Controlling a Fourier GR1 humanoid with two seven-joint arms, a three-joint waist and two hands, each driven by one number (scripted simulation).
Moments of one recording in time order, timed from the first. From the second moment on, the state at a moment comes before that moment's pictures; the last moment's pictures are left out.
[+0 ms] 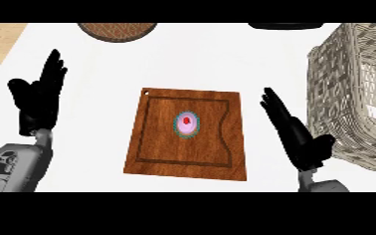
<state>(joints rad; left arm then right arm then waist) -0.25 0.41 -0.06 -1.41 0.12 0.33 0.15 -0.04 -0.21 0.21 -1.51 -0.17 0.00 -0.02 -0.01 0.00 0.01</state>
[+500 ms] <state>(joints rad) -0.26 0.38 -0.08 -1.42 0.15 0.26 0.13 -0.44 -0.14 0.23 -1.44 -0.05 -0.04 -0.07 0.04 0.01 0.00</state>
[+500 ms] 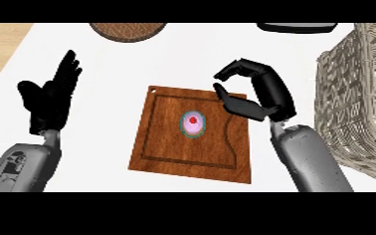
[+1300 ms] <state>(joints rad) -0.20 0.38 -0.04 -1.41 0.17 0.23 0.12 -0.73 -0.20 0.41 -1.41 0.45 -0.10 0.60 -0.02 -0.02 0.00</state>
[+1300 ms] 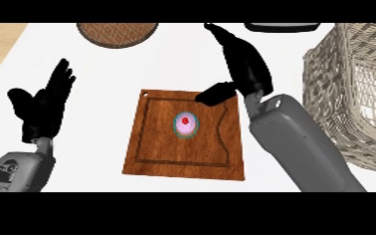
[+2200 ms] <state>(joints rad) -0.18 0.36 -0.01 -1.46 0.14 0.20 0.13 -0.71 -0.24 0.34 -1.74 0.17 0.36 0.99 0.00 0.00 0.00</state>
